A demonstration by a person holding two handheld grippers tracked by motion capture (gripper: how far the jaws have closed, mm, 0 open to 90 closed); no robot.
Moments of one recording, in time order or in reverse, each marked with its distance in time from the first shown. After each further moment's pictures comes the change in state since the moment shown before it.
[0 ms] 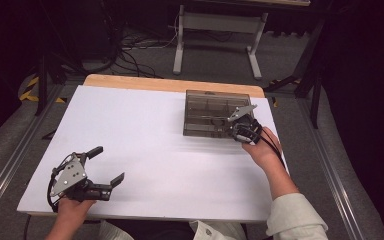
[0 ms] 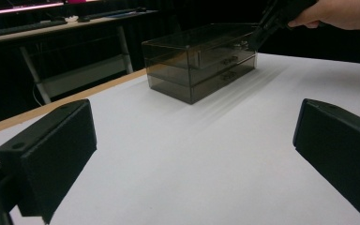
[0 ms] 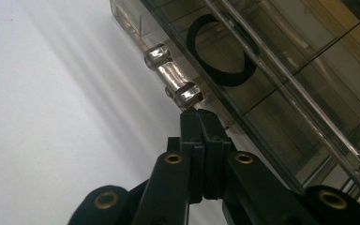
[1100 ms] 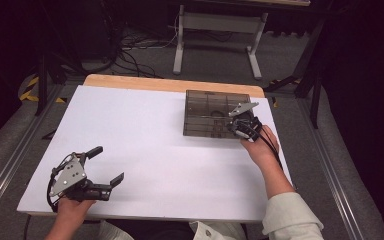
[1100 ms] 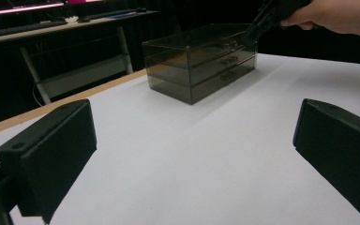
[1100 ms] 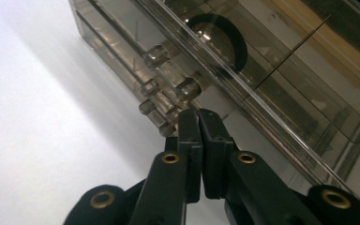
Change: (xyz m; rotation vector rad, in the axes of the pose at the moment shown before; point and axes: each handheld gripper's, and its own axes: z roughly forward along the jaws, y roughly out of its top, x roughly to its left) left arm 0.001 0.000 -0.001 -0.004 -0.002 0.000; right arm -0.004 0.003 0.000 -0.044 -0.075 0.076
